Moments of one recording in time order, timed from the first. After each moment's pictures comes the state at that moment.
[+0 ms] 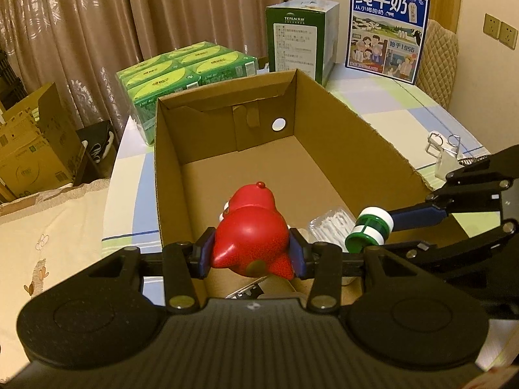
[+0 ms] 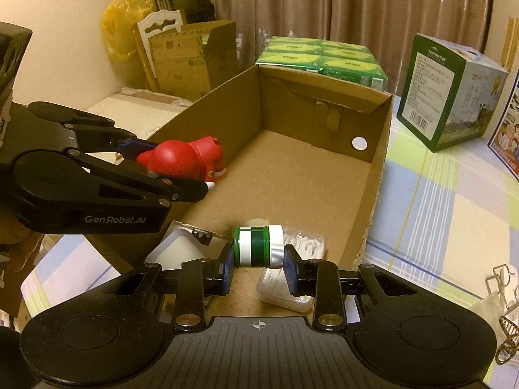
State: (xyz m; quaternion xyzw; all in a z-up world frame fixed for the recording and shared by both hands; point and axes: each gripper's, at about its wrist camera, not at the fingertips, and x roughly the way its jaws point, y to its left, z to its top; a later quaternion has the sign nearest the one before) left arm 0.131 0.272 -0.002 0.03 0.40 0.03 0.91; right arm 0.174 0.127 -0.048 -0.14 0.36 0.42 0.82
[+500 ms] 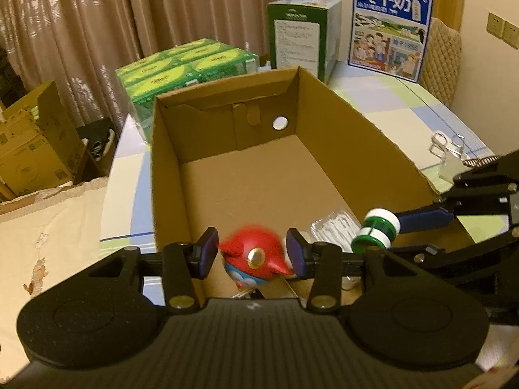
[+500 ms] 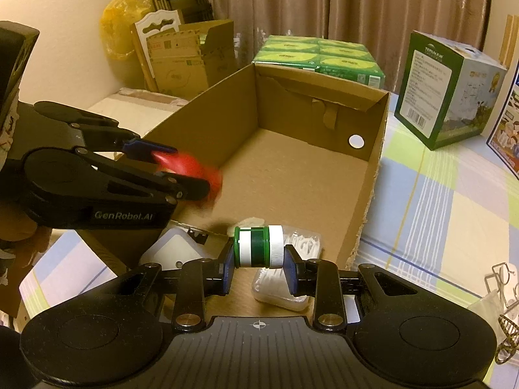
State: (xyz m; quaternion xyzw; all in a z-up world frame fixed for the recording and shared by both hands) left arm 0.138 0.271 -0.004 0.03 0.40 0.04 0.91; right arm 0.174 0.124 -0.048 -0.14 0.36 0.42 0.82
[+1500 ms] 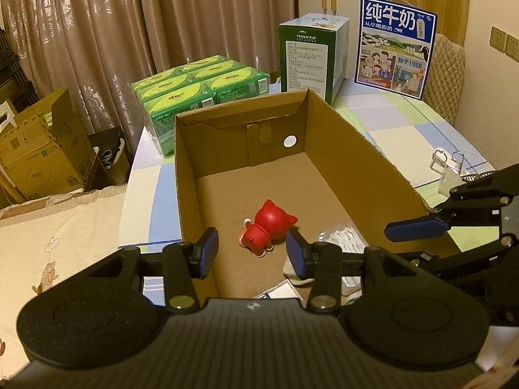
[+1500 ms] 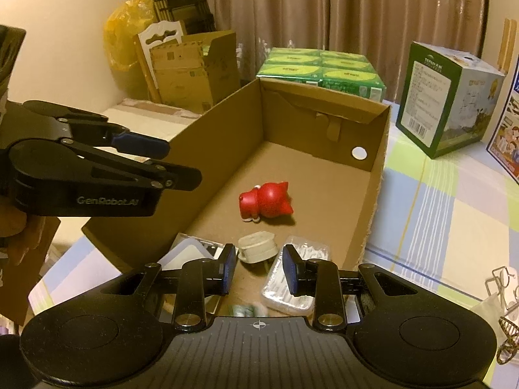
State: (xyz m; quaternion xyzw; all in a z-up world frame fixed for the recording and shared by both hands) left arm 0.123 0.275 0.020 0.03 0.38 0.05 0.92; right arm 0.166 0.125 -0.036 -0.13 0.35 0.42 0.83
